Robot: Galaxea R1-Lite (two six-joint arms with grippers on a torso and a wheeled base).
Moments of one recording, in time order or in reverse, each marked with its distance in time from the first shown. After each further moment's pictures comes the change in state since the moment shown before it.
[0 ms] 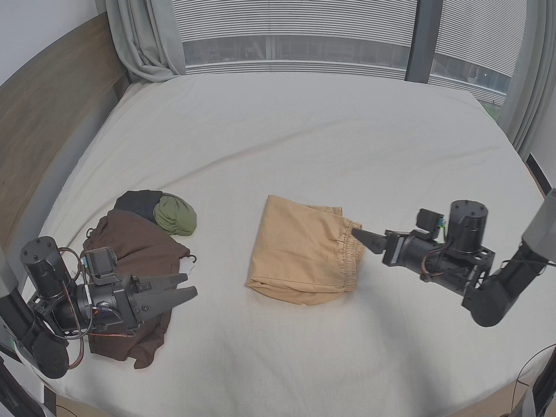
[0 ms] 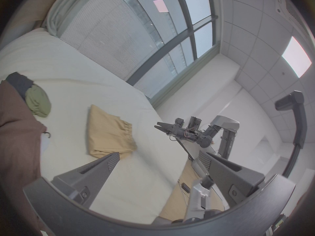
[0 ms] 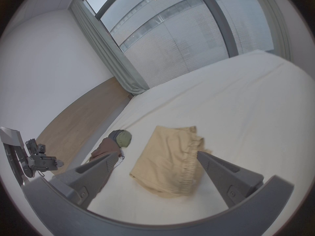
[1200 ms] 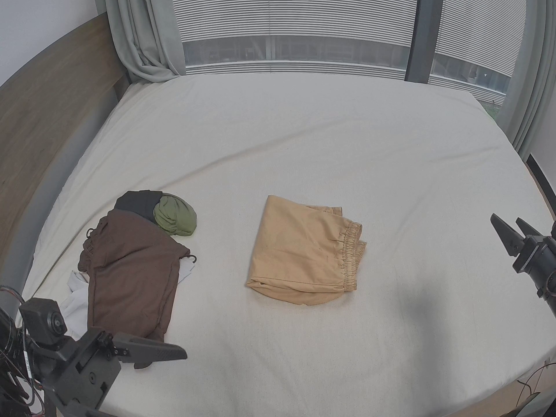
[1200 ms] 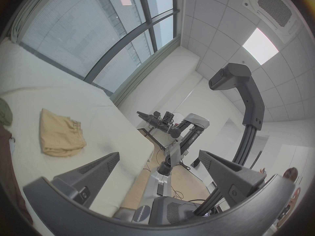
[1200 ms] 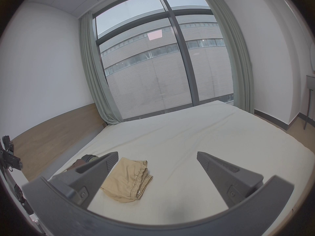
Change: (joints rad) left arm -0.306 -0.591 0.151 0.242 -0.031 -0.037; right arm -0.390 -0.716 0.493 -0.024 -0.013 -0.155
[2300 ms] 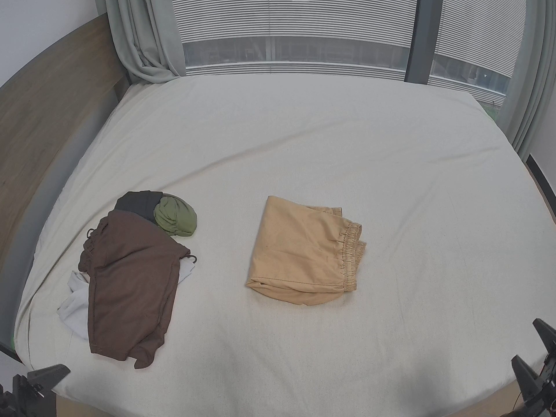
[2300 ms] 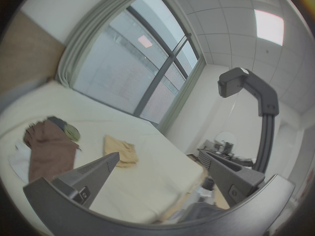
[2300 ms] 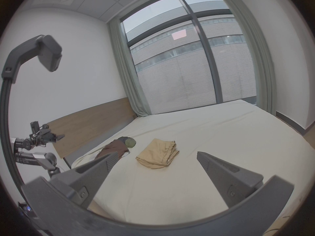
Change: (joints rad) left arm 0.223 -1.052 -0.024 1.005 0.394 0.082; right arm 0.031 -1.090 0.101 0.970 0.235 -0.049
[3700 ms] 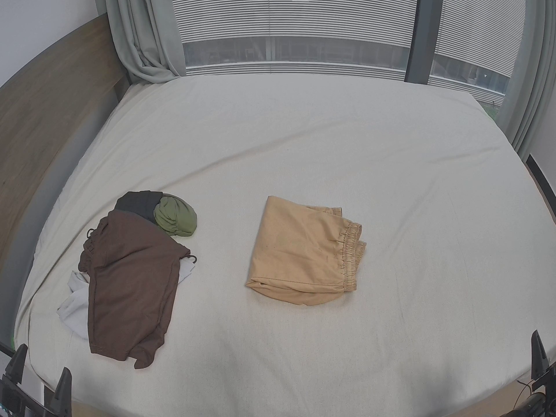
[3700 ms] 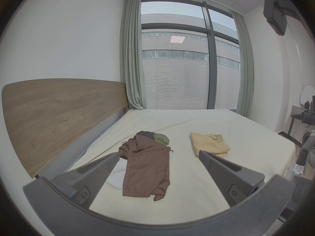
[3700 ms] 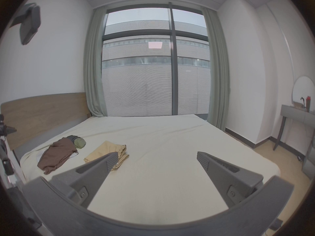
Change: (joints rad) left arm 0.222 -0.155 0.024 0.303 0.577 0.457; right arm -0.046 -0.164 0.000 0.142 -0.435 -0.155
